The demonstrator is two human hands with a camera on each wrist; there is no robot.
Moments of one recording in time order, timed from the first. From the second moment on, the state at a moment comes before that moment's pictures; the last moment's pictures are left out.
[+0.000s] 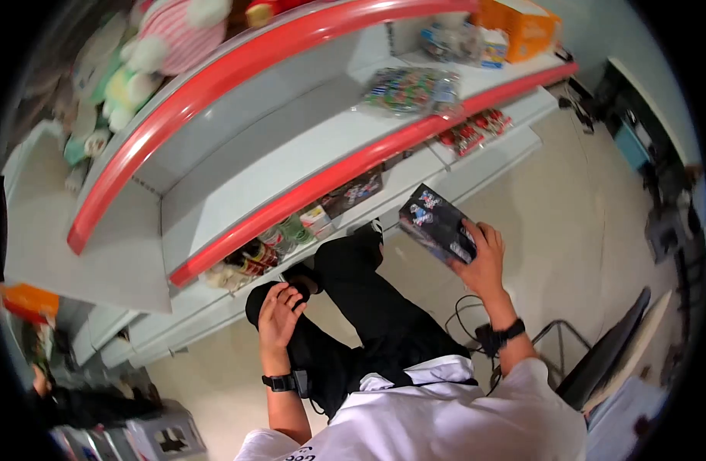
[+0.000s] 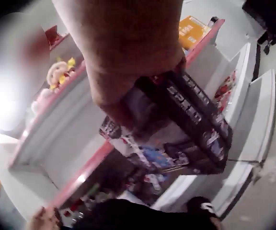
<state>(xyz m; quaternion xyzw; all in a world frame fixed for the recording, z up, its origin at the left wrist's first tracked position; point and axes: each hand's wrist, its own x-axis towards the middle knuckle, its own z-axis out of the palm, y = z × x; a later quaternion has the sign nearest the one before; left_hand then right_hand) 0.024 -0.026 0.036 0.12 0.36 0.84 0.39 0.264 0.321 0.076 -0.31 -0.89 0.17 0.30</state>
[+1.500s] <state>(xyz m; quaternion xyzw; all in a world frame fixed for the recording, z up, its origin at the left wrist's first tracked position) 0.020 0.044 0.032 0.03 0.47 0.76 0.45 -0.072 0.616 -0.159 -0.28 -0.57 0.56 0.53</state>
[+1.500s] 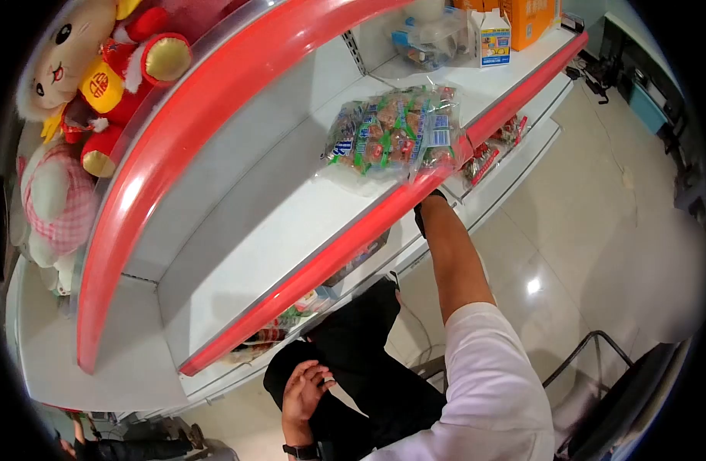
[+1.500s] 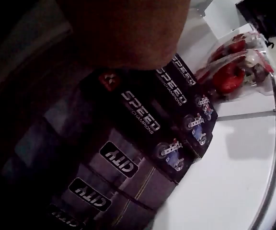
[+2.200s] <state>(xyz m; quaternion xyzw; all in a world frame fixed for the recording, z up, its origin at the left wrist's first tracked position) 0.020 0.085 0.024 0.09 0.44 0.76 0.48 0.147 0.392 -0.185 -0.22 -0.61 0.70 0.30</state>
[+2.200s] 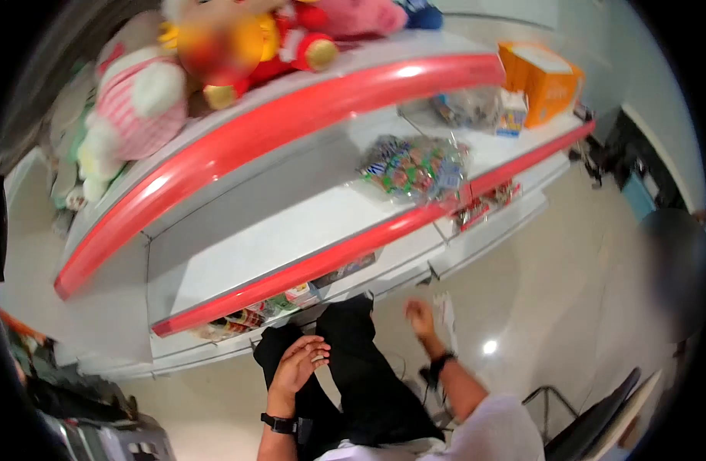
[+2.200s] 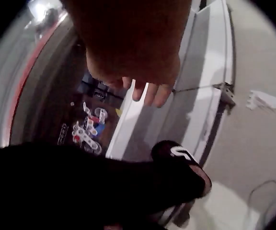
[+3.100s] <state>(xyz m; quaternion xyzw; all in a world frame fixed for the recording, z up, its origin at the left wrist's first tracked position) 0.025 0.052 0.006 0.12 0.37 0.82 0.43 0.085 0.251 0.200 0.07 -0.88 0.39 0.25</state>
